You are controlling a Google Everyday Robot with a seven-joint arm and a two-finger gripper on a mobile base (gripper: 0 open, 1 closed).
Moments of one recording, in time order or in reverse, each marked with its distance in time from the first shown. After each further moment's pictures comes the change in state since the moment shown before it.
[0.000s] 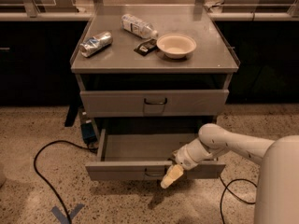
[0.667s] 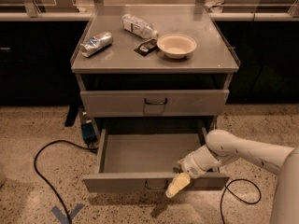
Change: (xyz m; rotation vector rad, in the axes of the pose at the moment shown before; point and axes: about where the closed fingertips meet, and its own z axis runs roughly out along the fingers) arm 0.025 0.038 -0.018 -0.025 0.020 0.068
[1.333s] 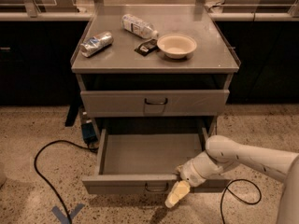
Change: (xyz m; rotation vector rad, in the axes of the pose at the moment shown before) arm 0.016 0.031 0.010 -0.060 0.014 0.003
